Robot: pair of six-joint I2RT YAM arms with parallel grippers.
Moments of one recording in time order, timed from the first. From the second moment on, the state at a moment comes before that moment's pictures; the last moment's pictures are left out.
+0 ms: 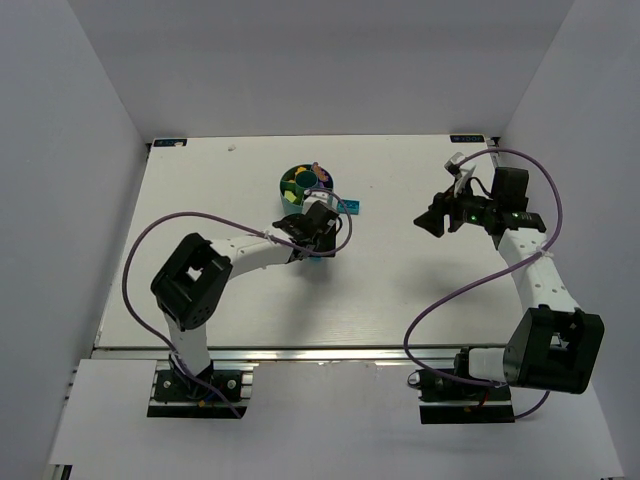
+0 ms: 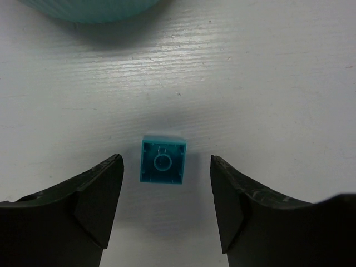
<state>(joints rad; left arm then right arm) -0.76 1.84 1.18 -0.26 -0.35 -0.55 -0.07 1.30 1.01 -0.39 -0.89 -0.40</state>
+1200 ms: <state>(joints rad) -0.52 1.78 1.67 -0.42 -0.28 -0.48 -0.10 1.34 1.01 -0.42 -0.94 -0.42</state>
